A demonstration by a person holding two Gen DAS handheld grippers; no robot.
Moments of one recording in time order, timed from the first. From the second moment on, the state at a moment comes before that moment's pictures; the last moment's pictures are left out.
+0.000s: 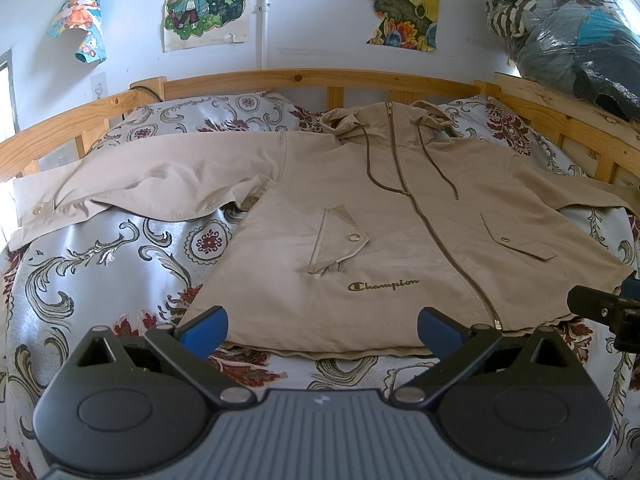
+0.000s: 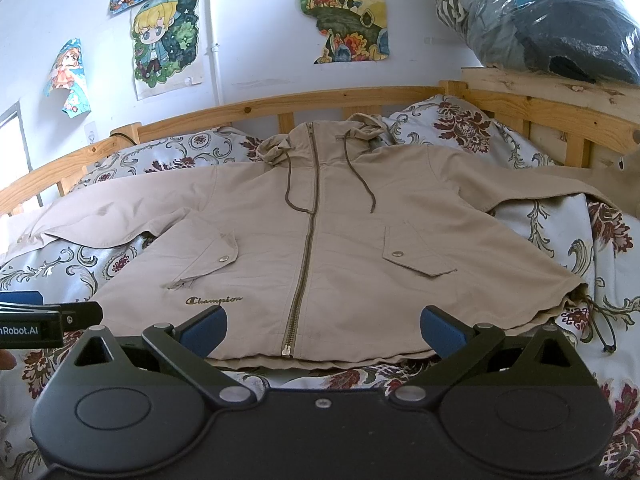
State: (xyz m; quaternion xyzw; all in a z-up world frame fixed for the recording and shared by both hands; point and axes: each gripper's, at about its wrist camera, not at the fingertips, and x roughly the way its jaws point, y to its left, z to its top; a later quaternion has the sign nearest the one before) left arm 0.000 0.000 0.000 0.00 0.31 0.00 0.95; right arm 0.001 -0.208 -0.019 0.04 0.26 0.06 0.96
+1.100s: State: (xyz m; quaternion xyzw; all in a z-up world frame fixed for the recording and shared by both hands) left arm 0.010 -0.003 -0.002 0.01 0.34 0.01 0.94; right arm 0.006 -0.206 -0.024 0.03 0.29 0.03 0.96
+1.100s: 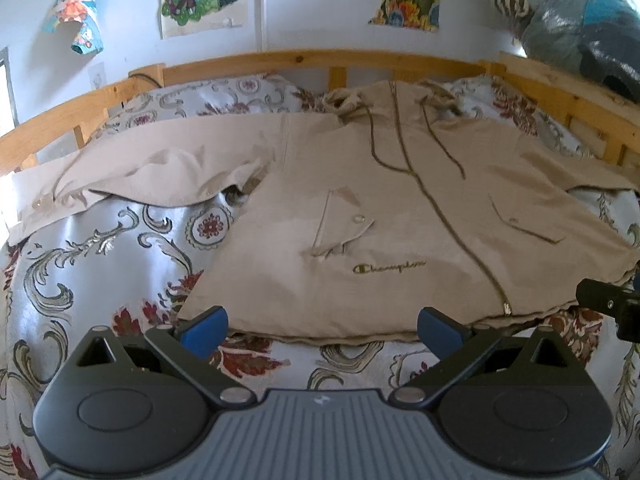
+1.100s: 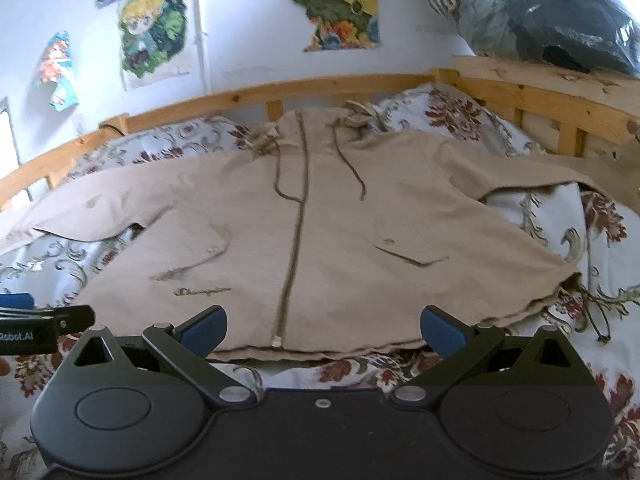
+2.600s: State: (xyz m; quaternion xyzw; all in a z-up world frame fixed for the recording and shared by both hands) left arm 0.171 -0.038 -0.026 0.11 0.43 -0.09 0.89; right arm 0.117 -0.443 0.007 0.01 0.19 -0.29 0.94
